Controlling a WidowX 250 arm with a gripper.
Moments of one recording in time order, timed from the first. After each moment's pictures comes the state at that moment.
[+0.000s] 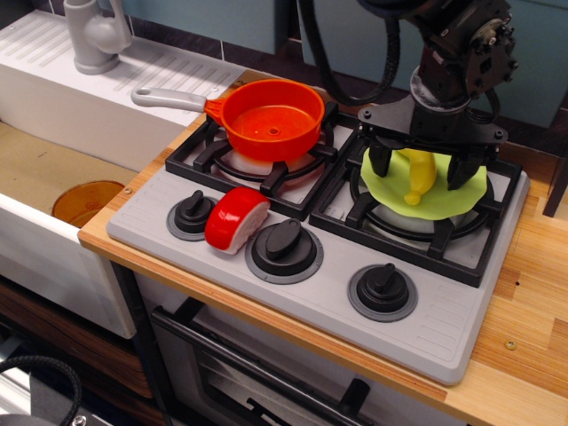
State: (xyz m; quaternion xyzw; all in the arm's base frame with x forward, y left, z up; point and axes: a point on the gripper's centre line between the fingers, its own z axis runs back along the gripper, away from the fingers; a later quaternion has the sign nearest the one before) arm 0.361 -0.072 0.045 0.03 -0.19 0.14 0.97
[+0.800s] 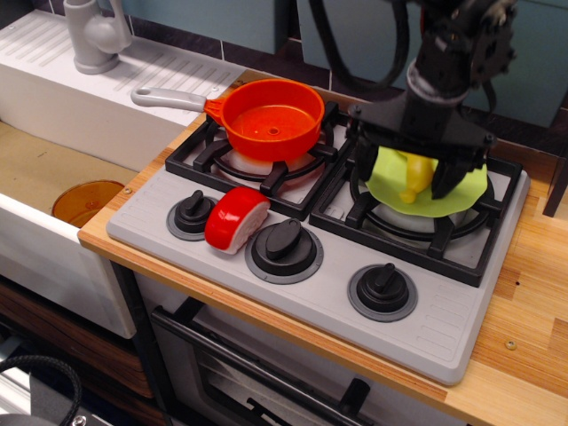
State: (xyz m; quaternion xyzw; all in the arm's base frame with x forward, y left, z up) arm 0.345 -0.069 0.062 0.06 -0.13 0.12 0.98
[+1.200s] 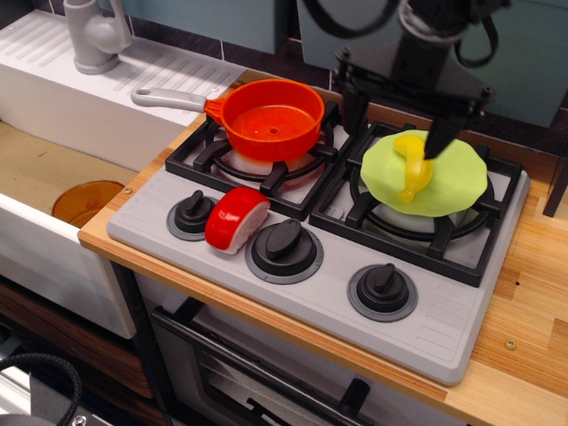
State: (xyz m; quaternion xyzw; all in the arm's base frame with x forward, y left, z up) arm 0.335 -0.052 0.103 0.07 -0.14 0.09 0.98
